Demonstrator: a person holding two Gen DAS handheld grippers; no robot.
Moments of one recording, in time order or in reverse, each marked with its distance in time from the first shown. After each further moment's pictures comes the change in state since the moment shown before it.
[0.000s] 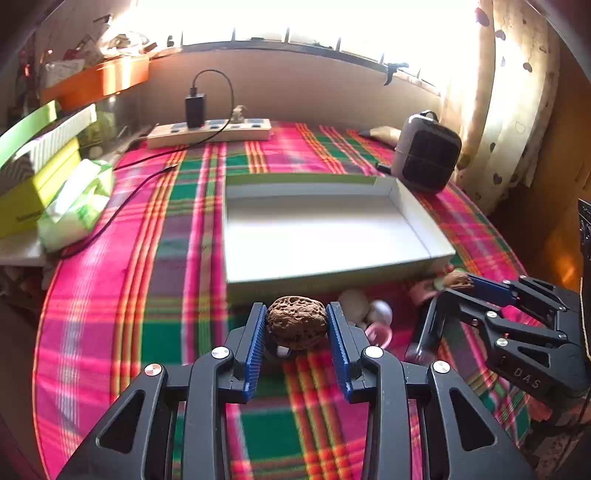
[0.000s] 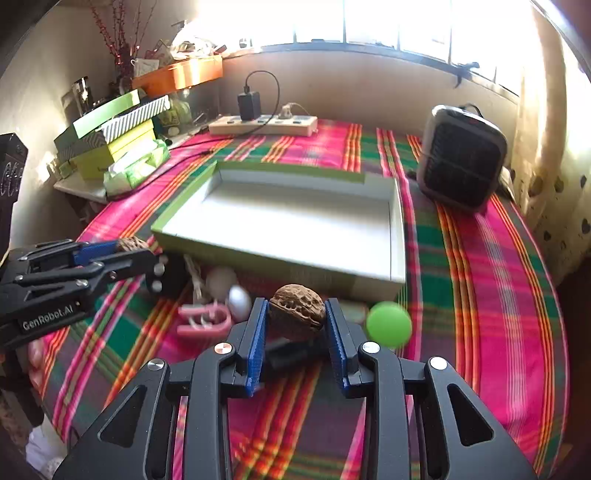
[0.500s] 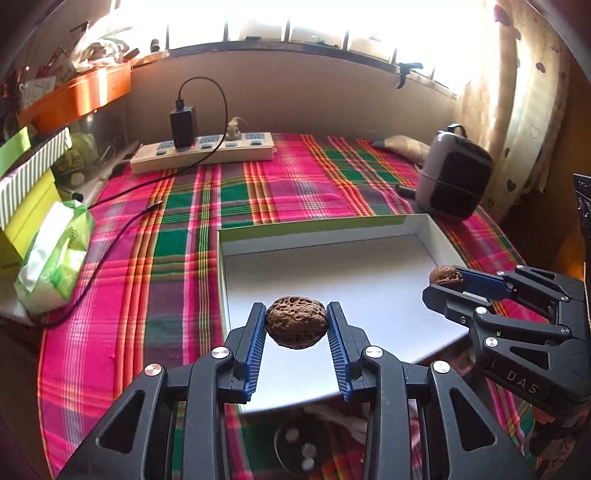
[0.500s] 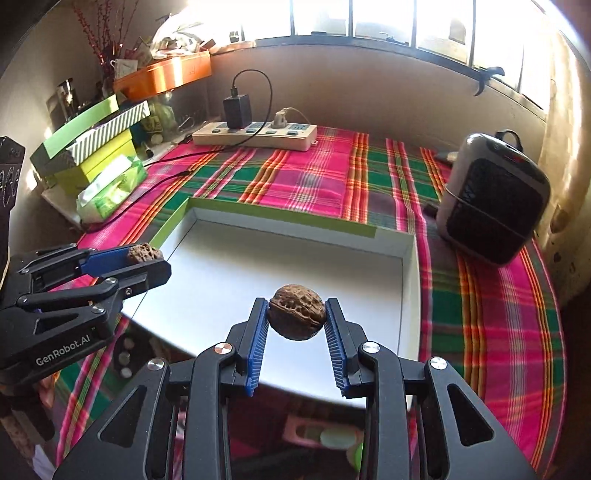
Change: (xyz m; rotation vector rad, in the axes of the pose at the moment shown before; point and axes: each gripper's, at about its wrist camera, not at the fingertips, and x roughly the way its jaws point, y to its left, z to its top) left arm 0.051 0.011 0.061 0.023 0.010 0.027; right arm 0.057 -0.007 0.069 -0.012 0.037 0.000
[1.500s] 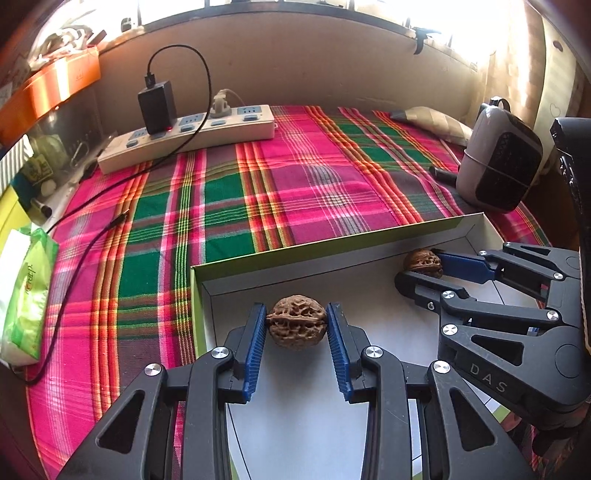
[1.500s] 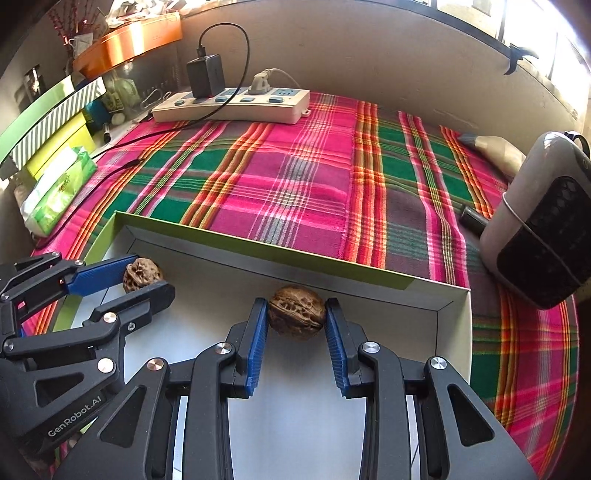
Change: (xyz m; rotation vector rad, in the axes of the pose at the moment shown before) left arm 0.072 0.005 0.035 0.048 0.101 0.026; right arm 0.088 -0.013 0.041 0.005 0.129 -0.036
